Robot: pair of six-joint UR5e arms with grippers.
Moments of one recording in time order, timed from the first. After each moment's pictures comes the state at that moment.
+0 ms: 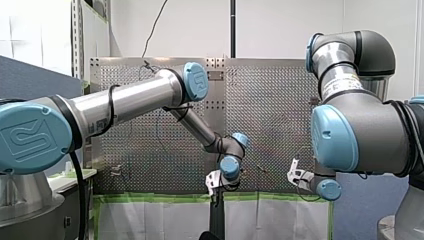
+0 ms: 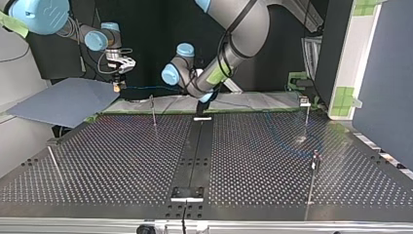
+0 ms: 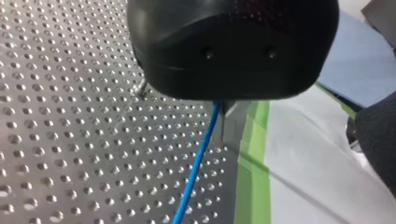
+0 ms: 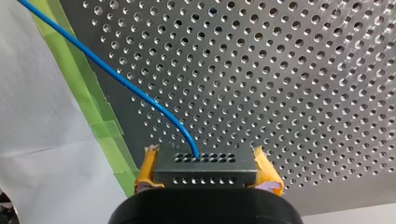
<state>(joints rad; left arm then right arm) -0.71 -2.79 -1.00 -3.04 -2.02 -2.10 1.61 -0.62 1.90 -1.17 1.28 1.85</state>
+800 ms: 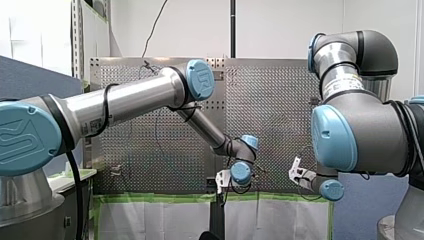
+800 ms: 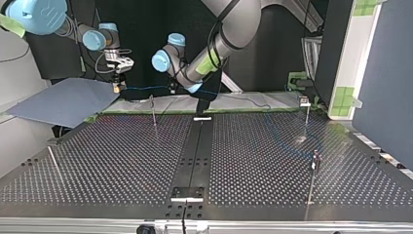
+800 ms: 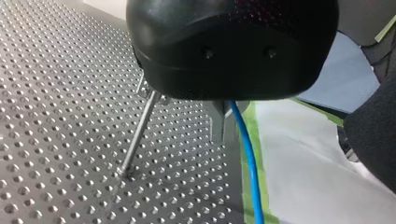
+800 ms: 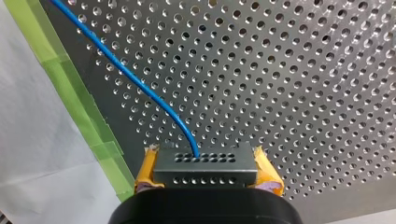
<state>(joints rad) -0.80 -2.79 -1.01 -2.90 -2.08 -1.89 1.59 -0.62 1.90 -1.20 1.21 1.92</state>
